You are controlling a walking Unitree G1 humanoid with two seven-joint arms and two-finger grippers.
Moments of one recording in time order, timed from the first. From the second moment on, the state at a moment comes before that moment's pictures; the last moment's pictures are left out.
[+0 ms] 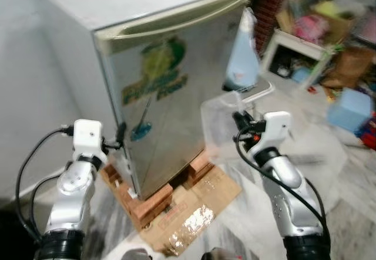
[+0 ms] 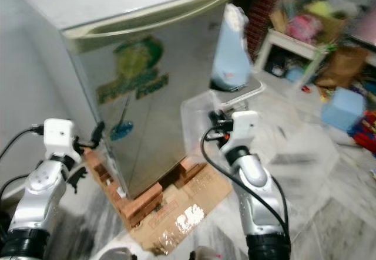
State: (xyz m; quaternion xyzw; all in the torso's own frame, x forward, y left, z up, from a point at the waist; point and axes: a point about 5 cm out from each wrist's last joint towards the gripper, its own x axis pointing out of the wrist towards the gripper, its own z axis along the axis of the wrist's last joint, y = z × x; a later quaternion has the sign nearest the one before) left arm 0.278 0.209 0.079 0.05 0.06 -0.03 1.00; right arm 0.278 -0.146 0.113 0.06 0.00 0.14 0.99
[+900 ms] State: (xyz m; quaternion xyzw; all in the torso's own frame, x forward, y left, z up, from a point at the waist) left arm 0.319 0.200 0.081 0.00 0.09 -0.01 1.00; right arm 0.256 -0.201 0.081 0.07 0.12 -0.04 0.99
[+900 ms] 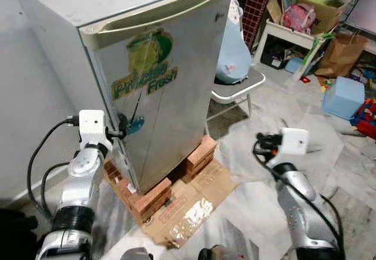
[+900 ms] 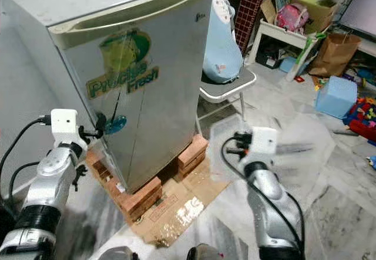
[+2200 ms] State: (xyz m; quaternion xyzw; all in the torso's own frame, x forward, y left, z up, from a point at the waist) left arm 0.264 0.047 0.091 -0.02 0.14 -0.58 0.80; right arm 0.156 -0.290 -0.046 0.00 0.36 -0.18 0.92
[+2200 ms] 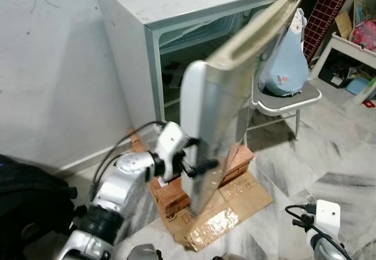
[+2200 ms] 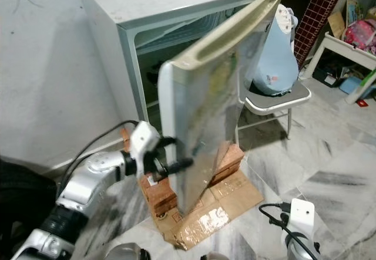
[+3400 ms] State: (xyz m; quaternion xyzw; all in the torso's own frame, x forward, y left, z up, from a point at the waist) left arm 0.284 -0.013 0.131 0.03 0.06 -0.60 0.80; right arm 0.139 -0.298 -0.066 -0.01 0.40 -0.18 0.90
